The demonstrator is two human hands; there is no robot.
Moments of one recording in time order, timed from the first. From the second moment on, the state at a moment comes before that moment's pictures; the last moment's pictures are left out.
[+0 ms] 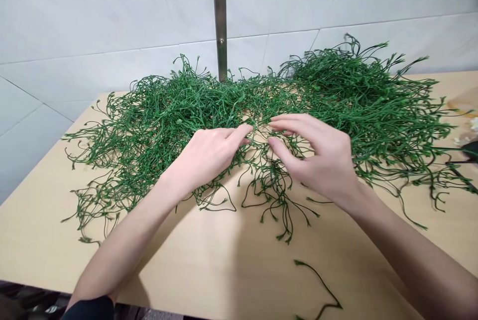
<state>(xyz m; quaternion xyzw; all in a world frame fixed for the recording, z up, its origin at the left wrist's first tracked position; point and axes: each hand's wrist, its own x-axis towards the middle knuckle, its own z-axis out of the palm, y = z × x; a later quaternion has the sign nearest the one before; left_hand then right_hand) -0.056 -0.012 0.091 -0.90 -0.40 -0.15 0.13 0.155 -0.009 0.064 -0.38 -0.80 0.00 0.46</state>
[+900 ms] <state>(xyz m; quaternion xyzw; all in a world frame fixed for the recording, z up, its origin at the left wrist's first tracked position) -0.050 -0.014 0.089 -0.89 -0.36 -0.25 0.11 0.150 -0.024 0.080 -0.35 -0.80 0.16 0.45</state>
